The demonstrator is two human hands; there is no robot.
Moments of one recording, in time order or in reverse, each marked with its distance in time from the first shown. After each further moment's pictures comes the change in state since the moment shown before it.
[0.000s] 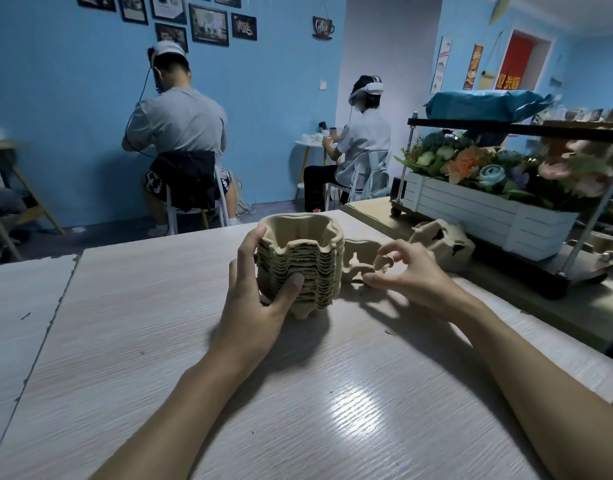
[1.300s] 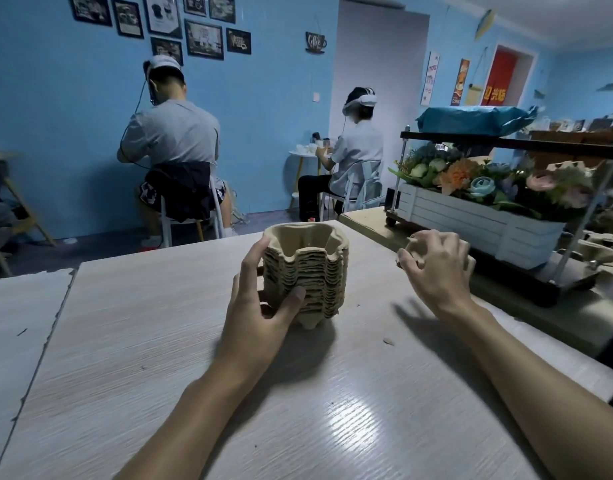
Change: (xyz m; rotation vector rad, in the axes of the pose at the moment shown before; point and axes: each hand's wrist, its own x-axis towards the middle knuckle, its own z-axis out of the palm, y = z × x) left_hand 0.003 -0.002 0.001 -0.020 0.006 0.053; right_hand 0.011 0.015 -0.010 -0.349 0.493 0.034
